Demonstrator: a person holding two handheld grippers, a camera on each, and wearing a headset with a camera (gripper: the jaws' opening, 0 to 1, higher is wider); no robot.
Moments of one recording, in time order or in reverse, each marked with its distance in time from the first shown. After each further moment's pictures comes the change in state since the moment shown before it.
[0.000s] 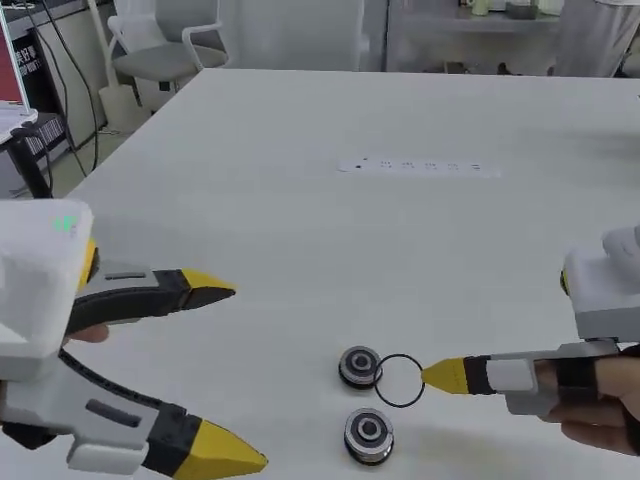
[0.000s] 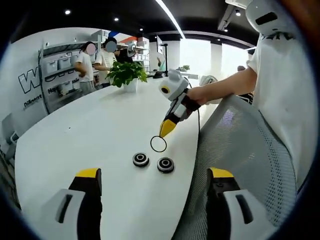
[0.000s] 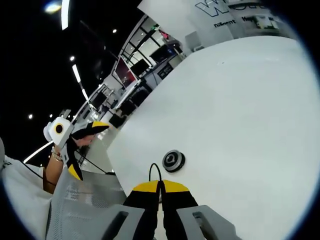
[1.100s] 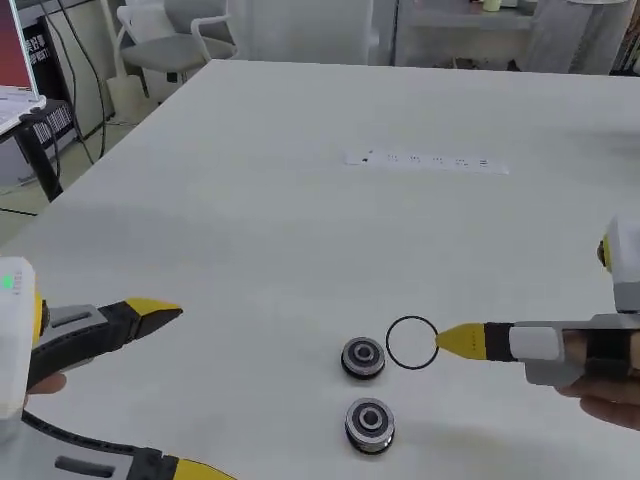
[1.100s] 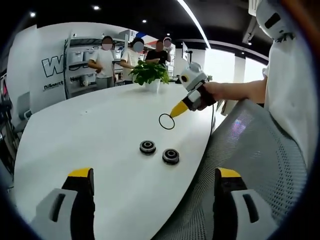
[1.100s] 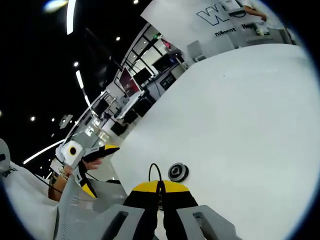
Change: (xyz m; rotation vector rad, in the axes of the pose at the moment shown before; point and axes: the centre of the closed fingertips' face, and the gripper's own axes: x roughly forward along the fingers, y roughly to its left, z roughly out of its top) left arm -0.004 -0.006 -0.035 -0.164 -0.050 0.151; right arm -0.015 0.014 0.024 -0.017 -0.082 0.013
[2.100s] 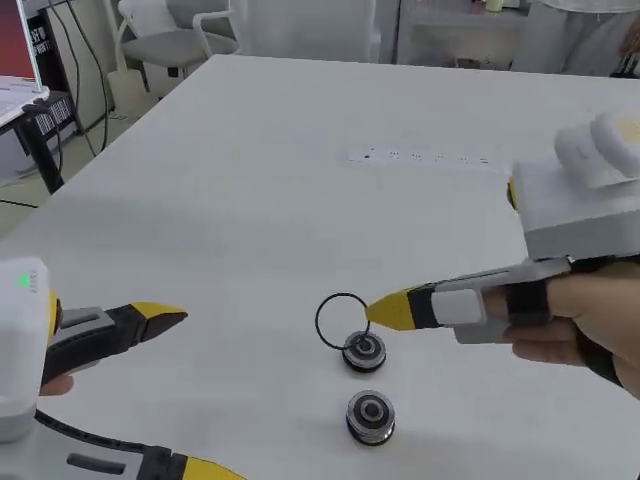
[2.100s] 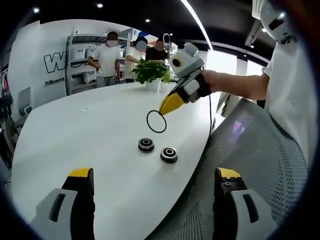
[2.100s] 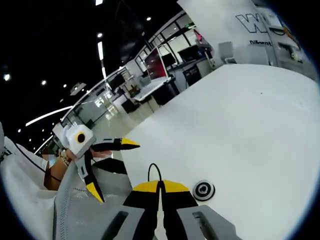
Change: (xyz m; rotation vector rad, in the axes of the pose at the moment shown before) left arm 0.000 0.000 -0.008 -0.033 0.002 -0.002; right arm 0.047 0.059 0.014 -0.272 0.153 0.062
